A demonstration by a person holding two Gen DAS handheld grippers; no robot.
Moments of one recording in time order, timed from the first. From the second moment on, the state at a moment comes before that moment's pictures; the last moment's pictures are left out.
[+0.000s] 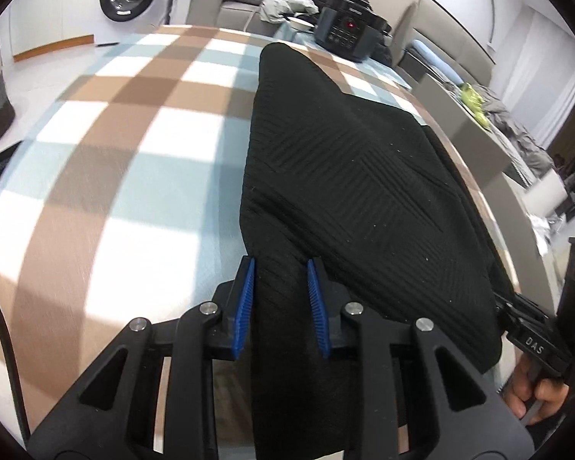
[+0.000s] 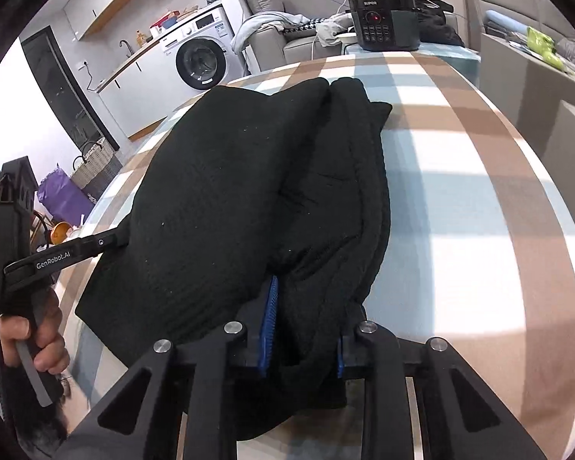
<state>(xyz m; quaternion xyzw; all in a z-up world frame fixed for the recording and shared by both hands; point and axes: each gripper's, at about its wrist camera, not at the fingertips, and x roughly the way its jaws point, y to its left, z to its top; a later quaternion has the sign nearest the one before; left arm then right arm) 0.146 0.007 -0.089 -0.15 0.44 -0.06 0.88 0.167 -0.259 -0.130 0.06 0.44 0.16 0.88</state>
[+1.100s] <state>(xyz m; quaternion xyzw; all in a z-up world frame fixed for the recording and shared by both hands) 0.039 0.008 -0.025 -0.07 0.25 -0.06 0.96 0.107 -0.259 -0.071 0.01 0.28 0.21 0.94</state>
